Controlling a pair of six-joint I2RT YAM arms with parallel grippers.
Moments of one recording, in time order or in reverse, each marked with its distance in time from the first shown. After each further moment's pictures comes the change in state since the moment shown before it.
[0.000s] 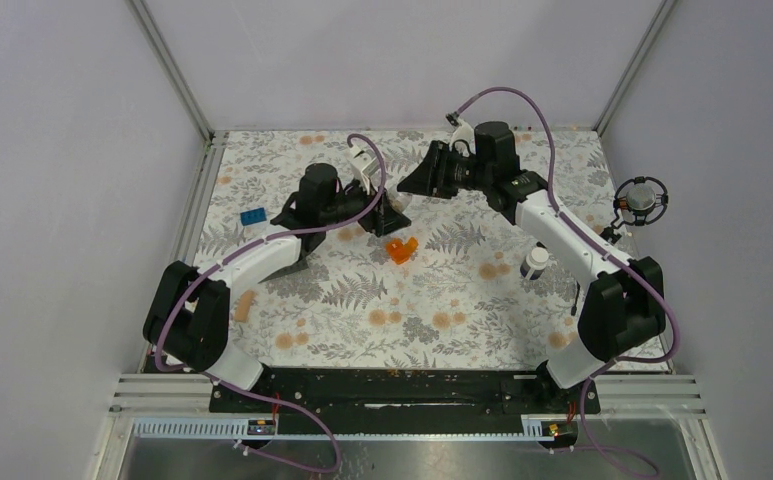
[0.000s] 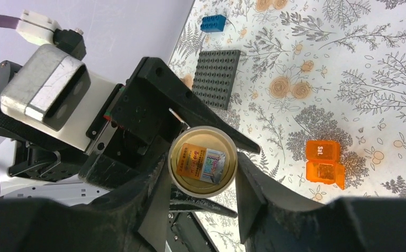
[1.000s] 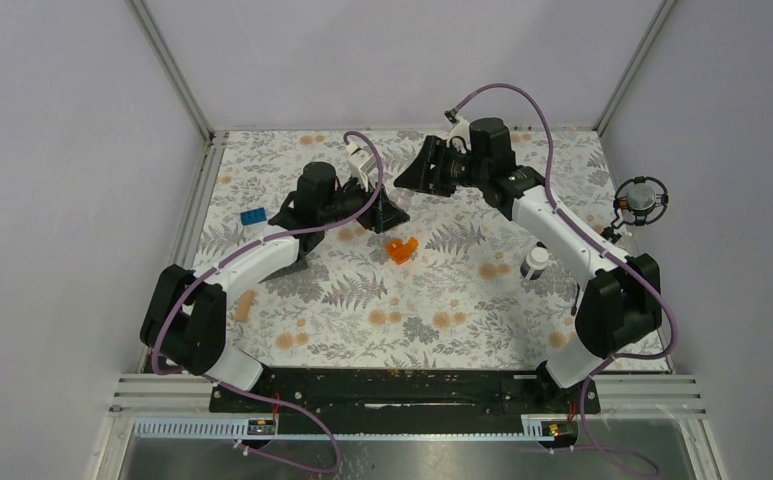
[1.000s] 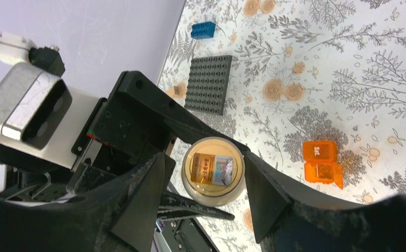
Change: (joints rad) left arm -0.003 -0.021 0.007 -0.016 -0.050 -0.025; right arm 0.013 0.013 0.042 -0.050 0.068 0.018
